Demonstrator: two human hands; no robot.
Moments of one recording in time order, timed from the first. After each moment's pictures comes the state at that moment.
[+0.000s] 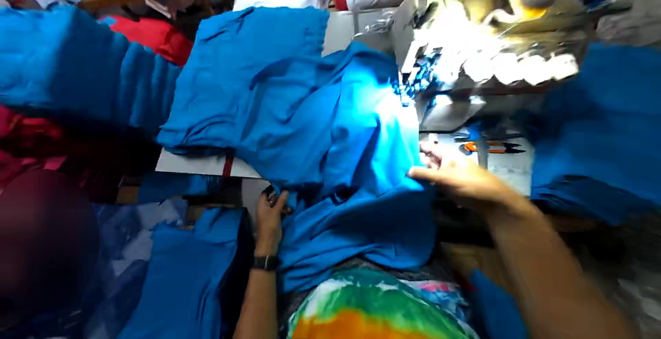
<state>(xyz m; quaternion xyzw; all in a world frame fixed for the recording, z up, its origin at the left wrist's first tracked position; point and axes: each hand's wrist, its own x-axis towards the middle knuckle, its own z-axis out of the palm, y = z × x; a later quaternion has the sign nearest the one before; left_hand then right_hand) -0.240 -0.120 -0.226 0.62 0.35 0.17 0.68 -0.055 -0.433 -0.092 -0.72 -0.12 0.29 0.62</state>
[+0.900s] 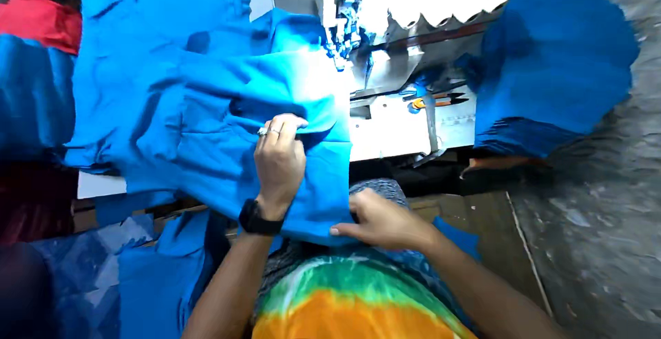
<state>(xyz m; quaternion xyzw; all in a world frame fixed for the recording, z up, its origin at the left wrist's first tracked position) -0.115 -0.214 -0.144 0.93 -0.02 0.25 0.26 -0.137 -0.430 -0.131 -0.78 -0.25 0.38 0.43</state>
